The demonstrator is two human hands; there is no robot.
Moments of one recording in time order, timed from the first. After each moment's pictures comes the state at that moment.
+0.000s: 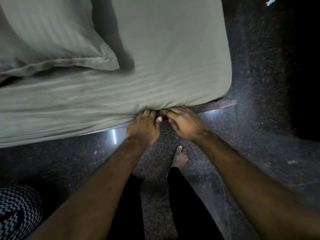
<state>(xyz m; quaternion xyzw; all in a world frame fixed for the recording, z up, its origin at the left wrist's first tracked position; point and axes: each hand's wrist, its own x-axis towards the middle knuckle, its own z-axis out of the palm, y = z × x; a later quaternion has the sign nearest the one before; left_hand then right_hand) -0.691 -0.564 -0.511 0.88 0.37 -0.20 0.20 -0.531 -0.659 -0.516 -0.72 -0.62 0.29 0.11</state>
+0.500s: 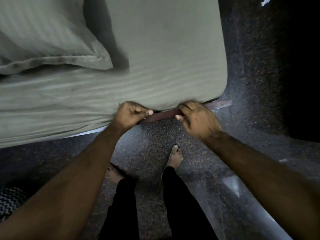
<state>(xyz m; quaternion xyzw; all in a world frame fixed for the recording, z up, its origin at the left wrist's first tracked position) -0.697 -0.505 -0.524 0.67 0.41 -0.04 0.62 -0.495 -0.683 -0.509 -0.79 -0.59 0.18 0.05</state>
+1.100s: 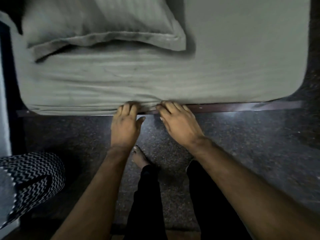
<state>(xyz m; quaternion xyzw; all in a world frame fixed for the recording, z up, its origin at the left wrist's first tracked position) -0.884 -0.496 -0.515 0.87 0.48 -0.05 0.13 -0.695 -0.582 -0.510 -0.70 -0.69 0.14 0.12</state>
